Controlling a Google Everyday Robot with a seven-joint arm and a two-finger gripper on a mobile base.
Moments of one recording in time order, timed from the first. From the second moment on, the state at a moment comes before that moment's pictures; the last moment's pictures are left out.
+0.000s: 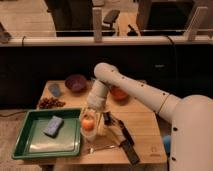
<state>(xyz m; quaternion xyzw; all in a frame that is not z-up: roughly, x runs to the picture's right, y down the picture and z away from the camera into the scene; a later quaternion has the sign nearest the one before) -0.085 0.153 0.702 -0.38 -0.47 -0.37 0.70</state>
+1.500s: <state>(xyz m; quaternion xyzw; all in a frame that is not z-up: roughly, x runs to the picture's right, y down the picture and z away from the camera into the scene) -0.081 0.159 0.700 -0.38 -0.49 -0.37 0.69</state>
